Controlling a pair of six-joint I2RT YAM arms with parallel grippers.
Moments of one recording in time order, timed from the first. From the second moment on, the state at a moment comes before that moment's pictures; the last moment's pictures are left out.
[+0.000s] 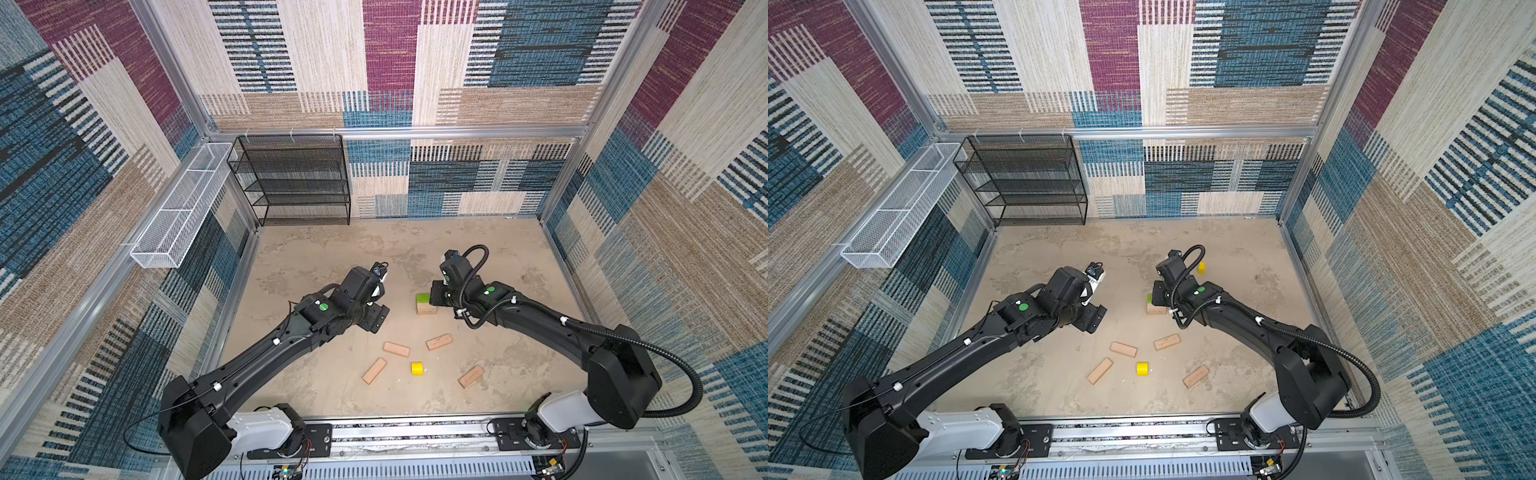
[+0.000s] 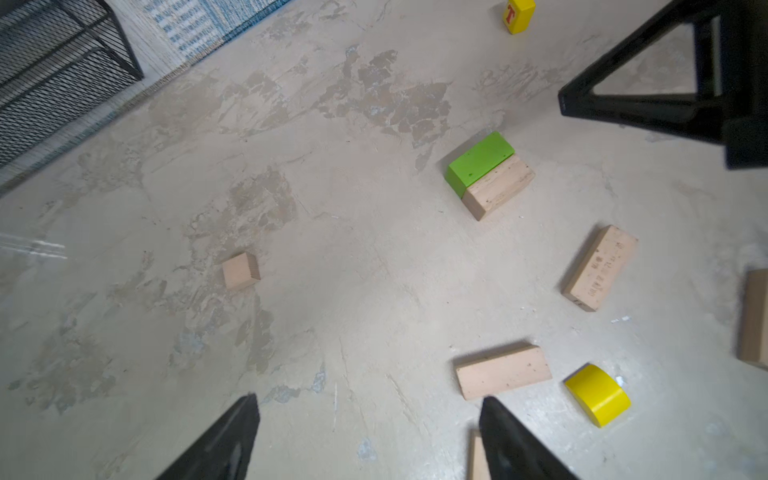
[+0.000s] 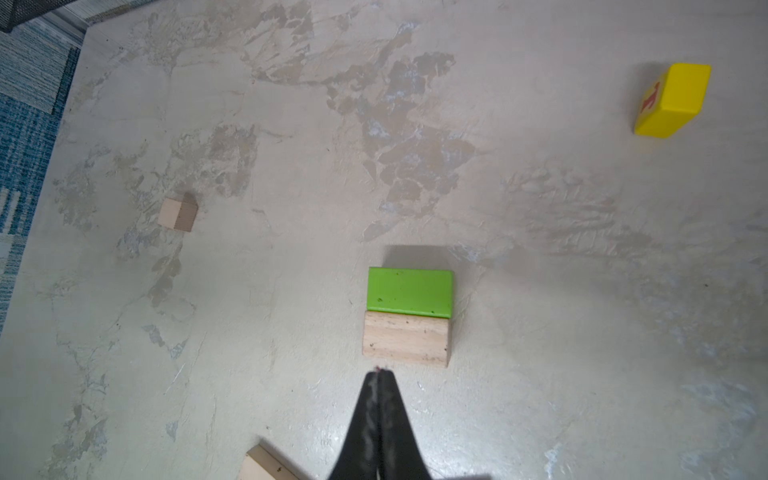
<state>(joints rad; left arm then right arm) -0.74 1.26 1.10 -0.74 -0.23 -0.05 0.63 1.47 1.01 -0.38 0.11 0.61</state>
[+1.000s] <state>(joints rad) -0.73 1.49 1.23 -0.69 -0.12 -0.28 0.44 1.39 0.85 -0.24 -0.06 0.55</state>
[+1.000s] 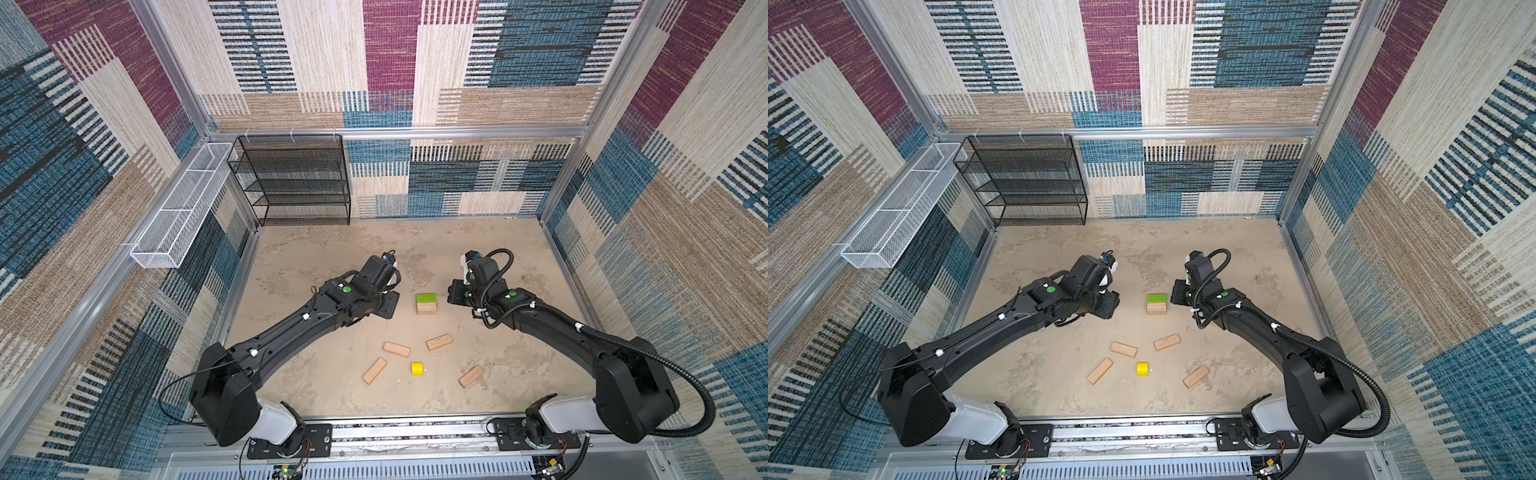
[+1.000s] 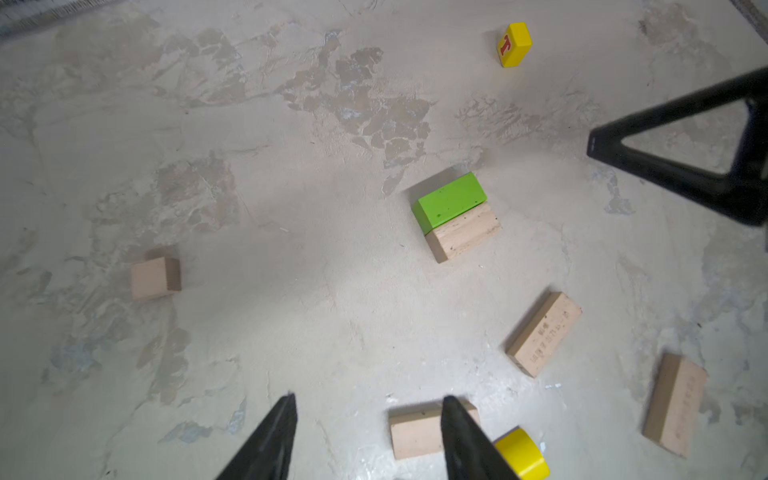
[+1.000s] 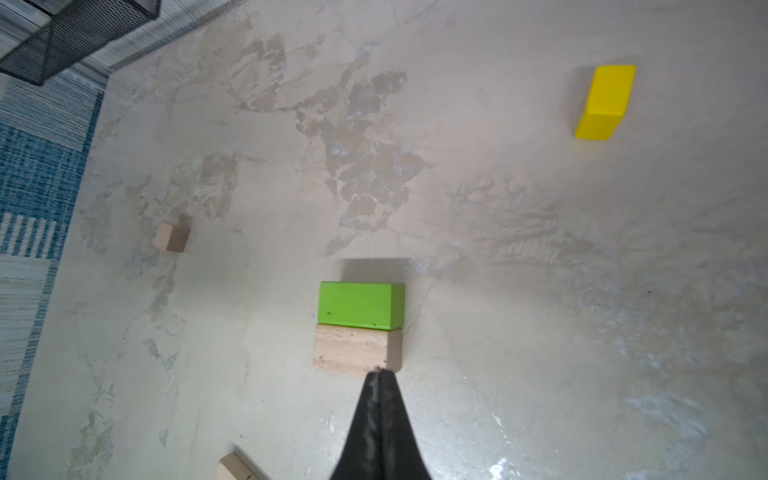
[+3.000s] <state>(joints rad) -0.61 2.04 1.41 -0.49 0.43 -0.66 0.38 1.61 0.87 -0.21 -0.17 0.43</state>
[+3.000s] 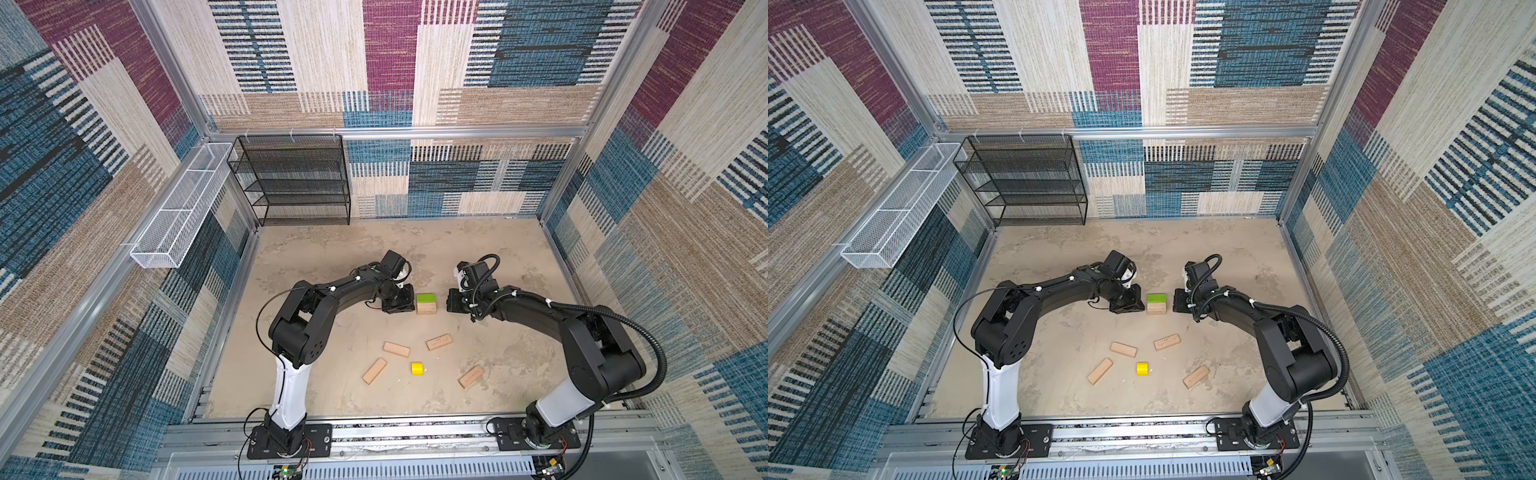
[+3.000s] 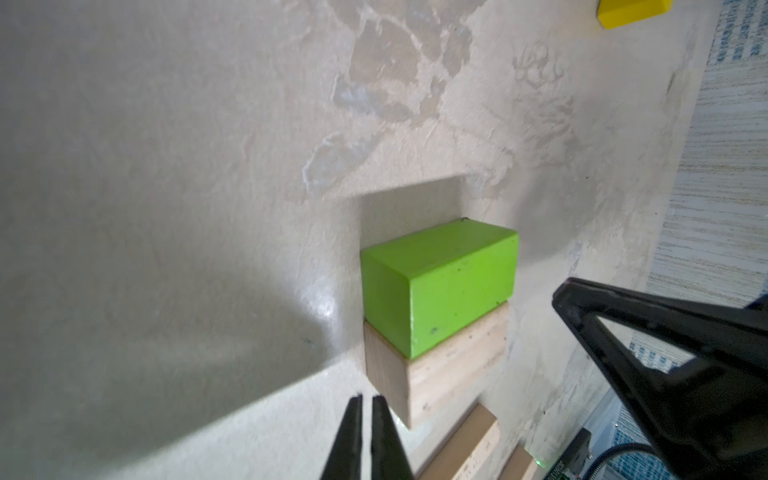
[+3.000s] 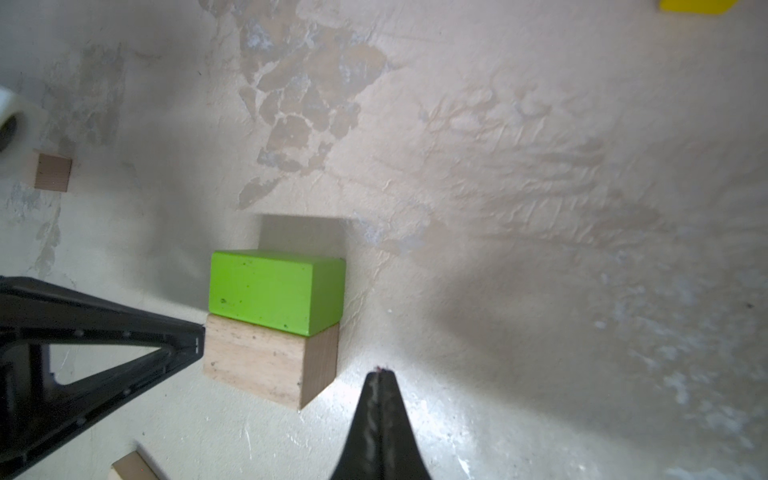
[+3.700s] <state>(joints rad) -0.60 2.06 1.41 -0.46 0.48 -0.67 0.38 1.59 0.86 -0.23 -0.15 0.43</state>
